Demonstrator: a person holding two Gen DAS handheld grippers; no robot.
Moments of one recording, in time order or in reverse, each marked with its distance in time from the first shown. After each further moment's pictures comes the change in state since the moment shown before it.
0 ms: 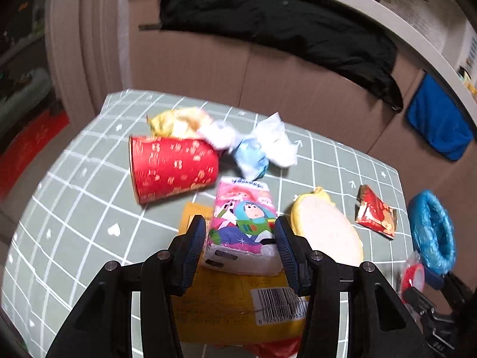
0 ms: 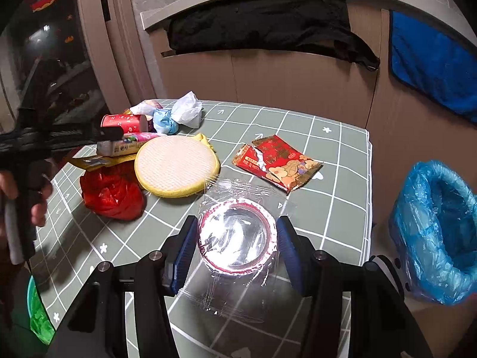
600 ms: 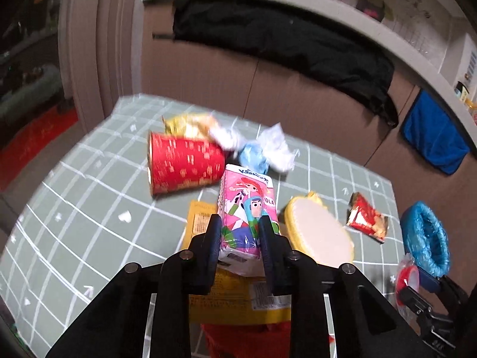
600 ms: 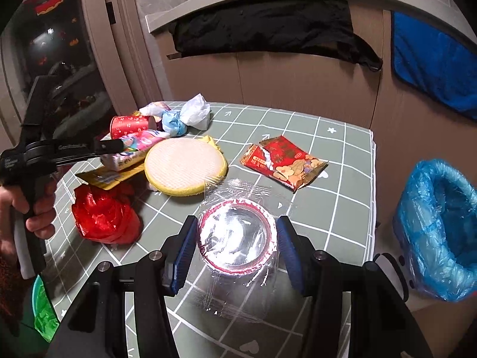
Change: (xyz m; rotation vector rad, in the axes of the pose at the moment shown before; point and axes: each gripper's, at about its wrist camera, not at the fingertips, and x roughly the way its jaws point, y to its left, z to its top) left arm -0.036 -0.002 -0.017 -0.022 -0.112 0.012; right arm -0.011 0.004 -0.002 0.004 -0.026 0.028
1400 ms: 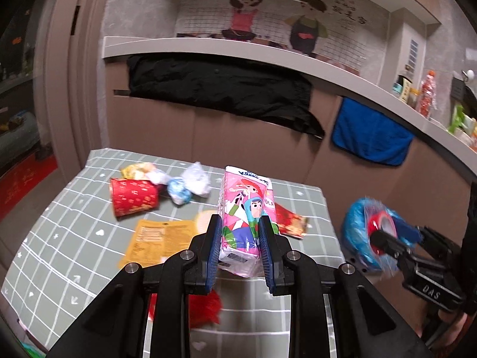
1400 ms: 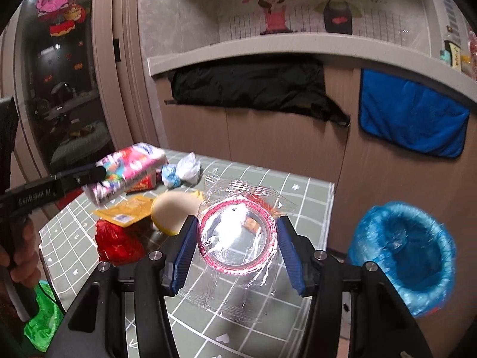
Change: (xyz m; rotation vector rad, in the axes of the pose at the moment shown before) left arm -0.101 -0.084 -0.024 0.135 -0.159 -0.148; right arm -0.091 -0.013 0.018 -0.032 -0.214 -0.065
